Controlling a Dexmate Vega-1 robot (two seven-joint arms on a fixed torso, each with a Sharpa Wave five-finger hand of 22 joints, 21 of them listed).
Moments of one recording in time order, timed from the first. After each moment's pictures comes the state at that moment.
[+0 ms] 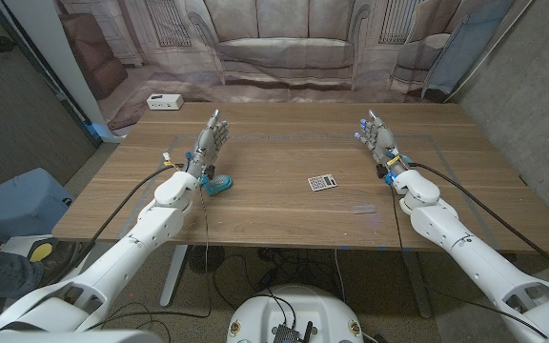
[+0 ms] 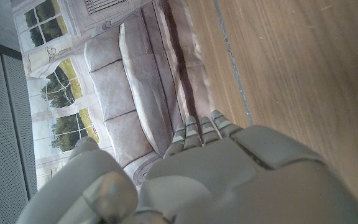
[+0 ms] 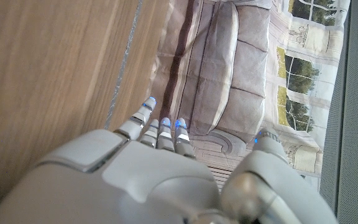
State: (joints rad) left arm 0.82 0.50 0.37 -1.28 -0.64 -0.32 -0.04; left_hand 0.23 -0.01 0.11 0.06 0.21 0.05 0.11 0.19 0.17 0.07 0.08 0.21 0.29 0.00 0.09 0.19 0.18 -0.03 0.03 0.28 0.17; right arm -0.83 -0.49 -0.37 -1.29 0.66 0.33 0.06; right_hand 0.22 0.01 0.20 -0.12 0.19 0.12 0.11 0.20 0.18 0.05 0.13 0.23 0.19 -0.04 0.06 0.23 0.20 0.21 -0.03 0.24 0.17
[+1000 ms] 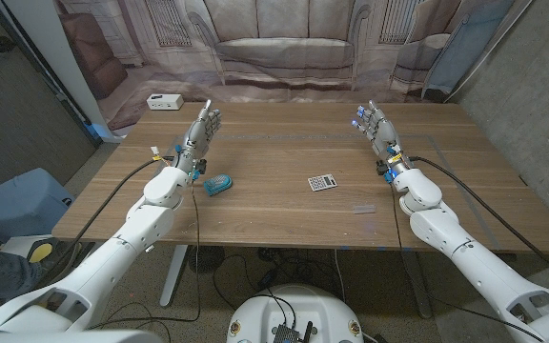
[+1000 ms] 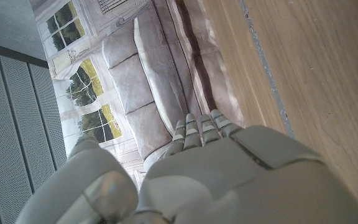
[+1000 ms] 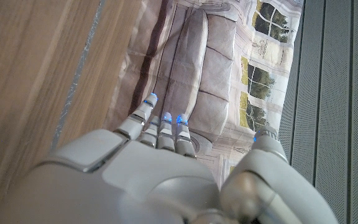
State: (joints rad) left arm 0.87 0.56 0.33 -1.38 -0.60 -0.36 -0.01; left_hand 0.23 0.00 0.11 0.06 0.21 0.09 0.11 0.20 0.17 0.11 0.09 0.22 0.26 0.04 0.10 0.20 0.18 -0.02 0.04 0.27 0.17; right arm -0.89 -0.51 -0.36 -1.38 0.60 0.46 0.05; right_hand 0.23 0.01 0.20 -0.13 0.19 0.20 0.09 0.22 0.18 0.14 0.11 0.24 0.19 0.03 0.05 0.24 0.20 0.28 -0.03 0.24 0.17
